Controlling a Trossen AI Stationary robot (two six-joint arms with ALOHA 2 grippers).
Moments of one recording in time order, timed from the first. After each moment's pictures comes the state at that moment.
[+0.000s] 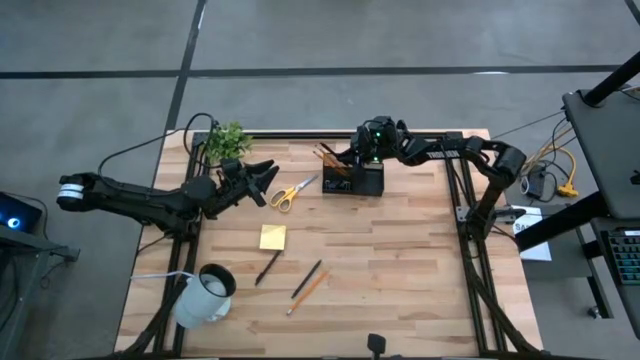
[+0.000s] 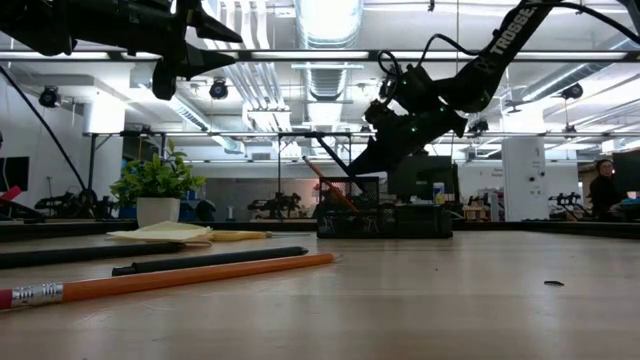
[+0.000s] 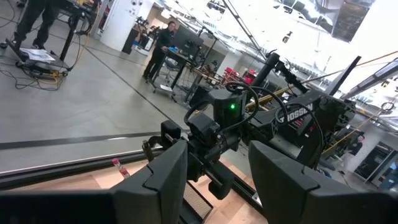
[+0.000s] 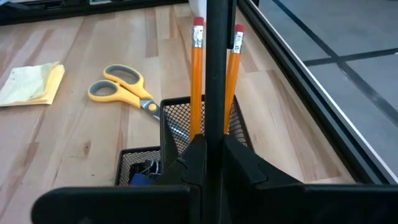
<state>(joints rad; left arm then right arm) 0.00 0.89 0.41 0.65 -0.61 -0.47 -0.62 1.76 0.92 0.29 -0.44 -0.17</state>
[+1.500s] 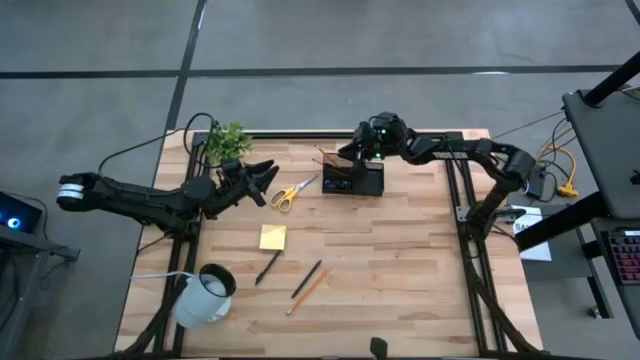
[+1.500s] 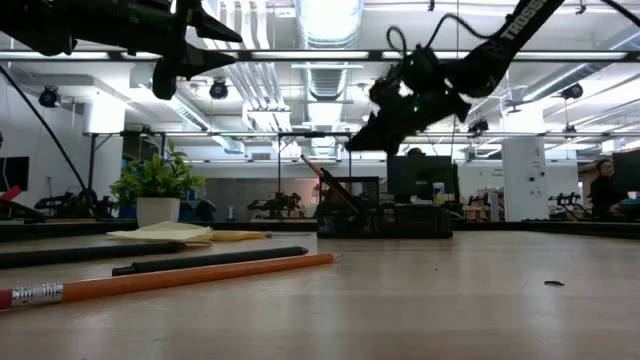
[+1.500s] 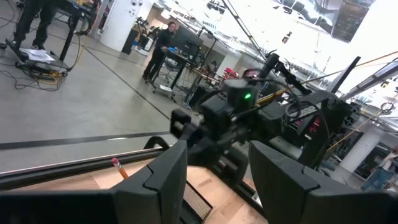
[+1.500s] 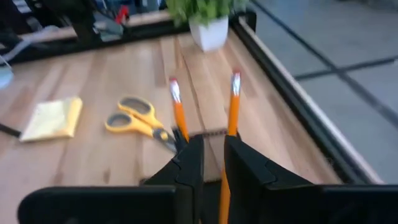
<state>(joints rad) 0.00 0.89 0.41 0.65 -0.61 -0.47 -0.61 1.67 0.92 0.29 -0.45 -0.08</state>
